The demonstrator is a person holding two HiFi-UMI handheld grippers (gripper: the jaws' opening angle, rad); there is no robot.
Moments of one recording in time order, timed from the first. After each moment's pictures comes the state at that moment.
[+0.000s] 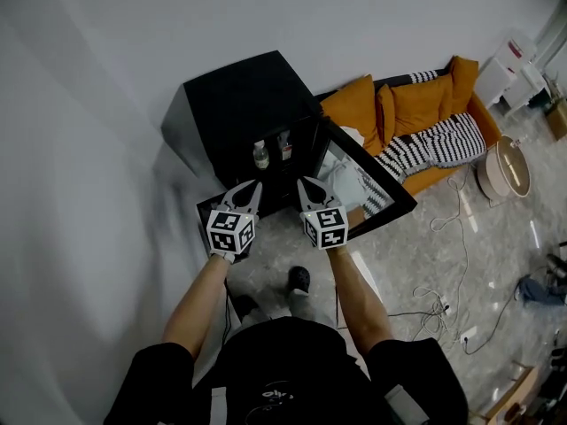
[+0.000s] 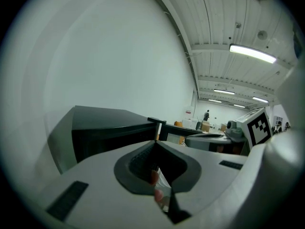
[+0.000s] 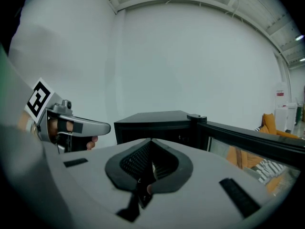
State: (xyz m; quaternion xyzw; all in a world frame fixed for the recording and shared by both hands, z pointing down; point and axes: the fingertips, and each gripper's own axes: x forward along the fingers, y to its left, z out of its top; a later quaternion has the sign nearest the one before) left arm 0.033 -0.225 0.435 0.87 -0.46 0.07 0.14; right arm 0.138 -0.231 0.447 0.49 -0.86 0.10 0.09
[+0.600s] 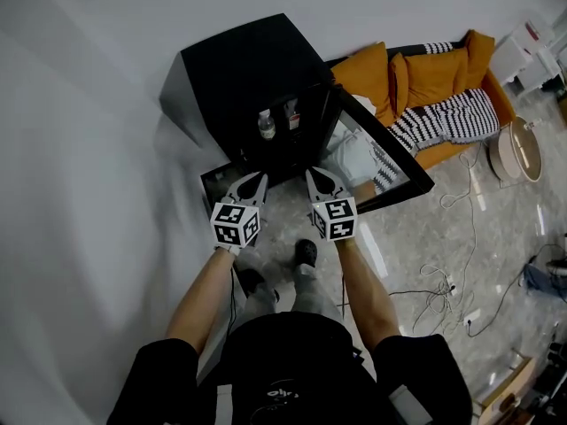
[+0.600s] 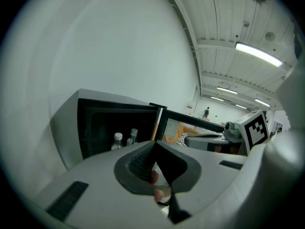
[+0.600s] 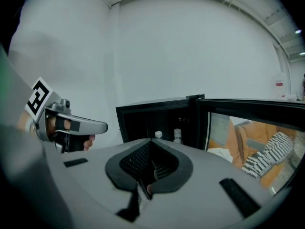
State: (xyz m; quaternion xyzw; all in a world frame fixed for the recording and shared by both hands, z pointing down) left arm 0.031 -0.200 0.494 0.86 -0.46 0.10 0.19; right arm 0.141 -0.209 0.509 0.49 -0.85 0.15 0.12
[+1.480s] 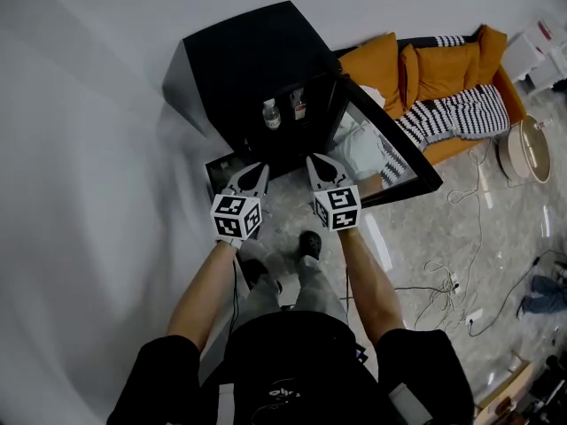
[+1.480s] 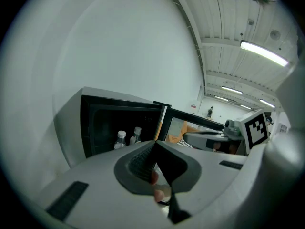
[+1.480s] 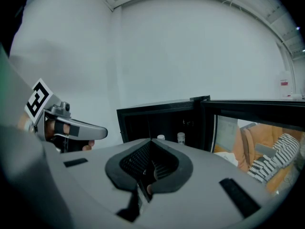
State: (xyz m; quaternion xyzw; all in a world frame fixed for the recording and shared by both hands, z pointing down) left arm 0.028 -0.206 0.501 0.85 -0.48 0.10 0.20; right arm 0.134 -0.226 0.508 0.47 -0.87 0.14 0.10
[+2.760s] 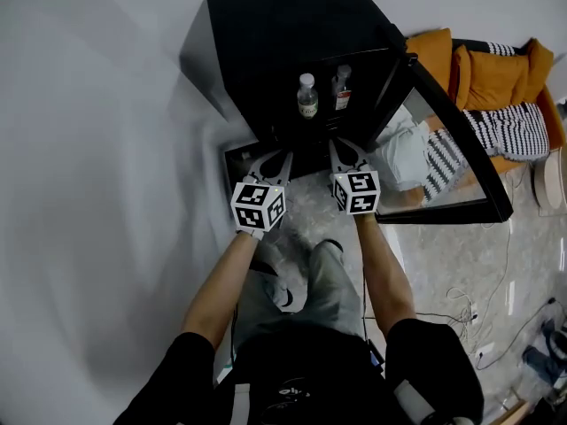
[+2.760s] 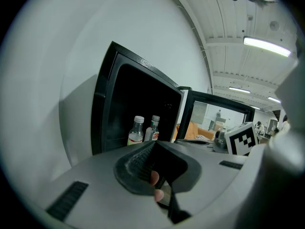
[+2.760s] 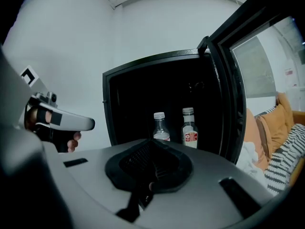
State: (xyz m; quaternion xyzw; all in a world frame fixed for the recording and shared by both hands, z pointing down) left arm -0.007 -0.258 0.636 0.83 -0.53 0.07 0.17; right arm 0.088 -0.307 0.672 0.45 -0.88 0.12 0.08
